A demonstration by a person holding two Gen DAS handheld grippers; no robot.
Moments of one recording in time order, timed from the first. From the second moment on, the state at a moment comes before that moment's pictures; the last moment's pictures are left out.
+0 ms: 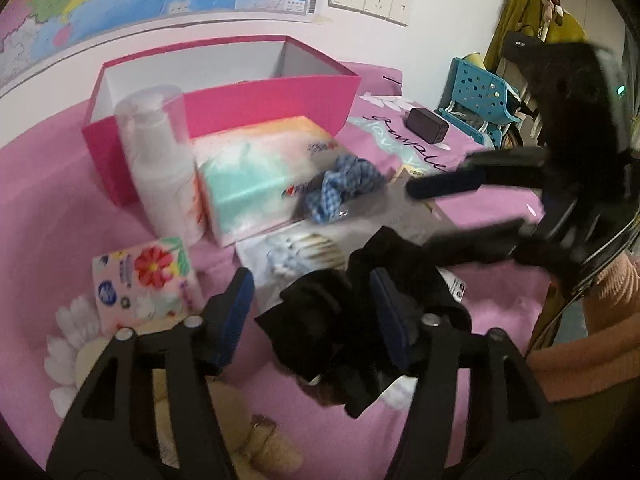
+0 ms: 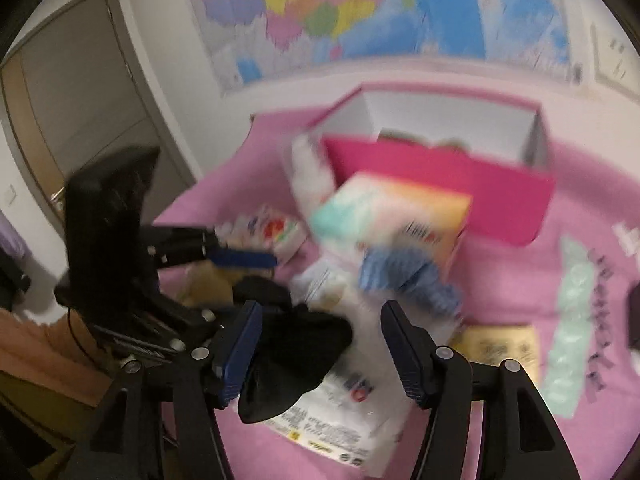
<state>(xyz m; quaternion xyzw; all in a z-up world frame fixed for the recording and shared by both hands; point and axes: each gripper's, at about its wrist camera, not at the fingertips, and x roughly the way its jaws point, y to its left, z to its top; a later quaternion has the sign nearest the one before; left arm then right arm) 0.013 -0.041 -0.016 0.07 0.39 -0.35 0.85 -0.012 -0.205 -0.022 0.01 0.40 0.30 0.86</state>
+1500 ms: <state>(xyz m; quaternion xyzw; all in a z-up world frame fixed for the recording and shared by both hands) 0.163 -0.112 0.081 0.09 0.36 -0.23 0.90 0.168 -0.288 0.055 0.07 0.33 0.16 0.93</state>
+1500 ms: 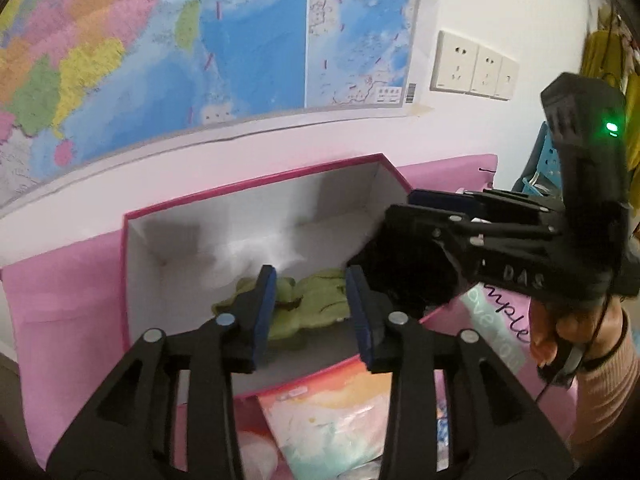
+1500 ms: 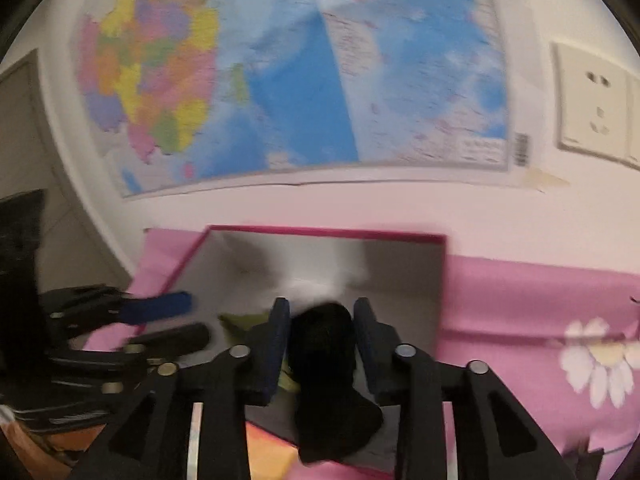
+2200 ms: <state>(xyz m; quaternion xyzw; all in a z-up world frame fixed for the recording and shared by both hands) 0.034 -0.061 0.036 0.08 0.37 -0.31 0.87 0.039 -0.246 -0.016 0.02 0.42 0.24 0.88</state>
